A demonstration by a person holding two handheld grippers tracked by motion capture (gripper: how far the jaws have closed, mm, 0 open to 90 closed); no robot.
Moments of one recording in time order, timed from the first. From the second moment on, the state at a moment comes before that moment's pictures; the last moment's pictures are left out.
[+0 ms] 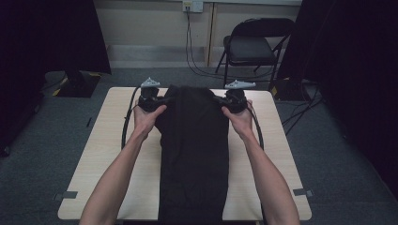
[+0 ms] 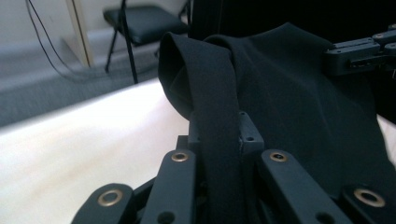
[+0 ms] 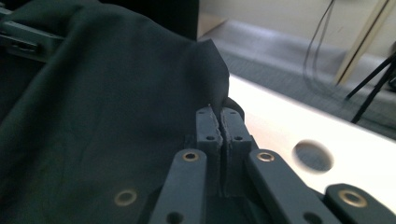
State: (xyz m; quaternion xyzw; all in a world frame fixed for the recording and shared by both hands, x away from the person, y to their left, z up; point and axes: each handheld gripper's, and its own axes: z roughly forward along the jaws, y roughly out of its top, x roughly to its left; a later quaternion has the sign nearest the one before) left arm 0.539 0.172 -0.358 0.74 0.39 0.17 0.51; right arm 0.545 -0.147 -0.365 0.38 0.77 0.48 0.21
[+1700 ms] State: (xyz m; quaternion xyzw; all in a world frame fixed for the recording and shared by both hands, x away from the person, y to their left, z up) left arm 0.387 0.193 -0.426 0.81 0.29 0.13 0.50; right arm 0.400 -0.164 -0.439 0.28 0.82 0.49 0.11
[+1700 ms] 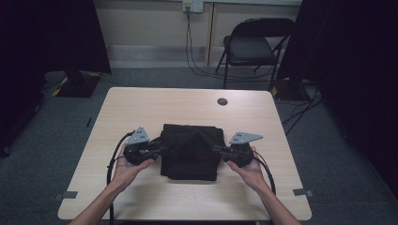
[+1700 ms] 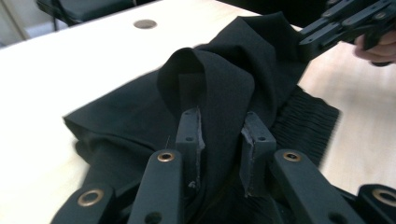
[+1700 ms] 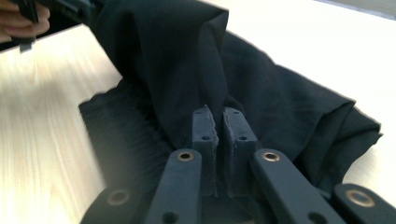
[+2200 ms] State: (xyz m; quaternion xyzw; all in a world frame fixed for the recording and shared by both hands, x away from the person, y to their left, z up) left arm 0.372 0.203 -0.407 0.80 0.29 0.15 0.51; right arm 0.377 -0.166 -0.421 0.27 0.82 0.50 0.12
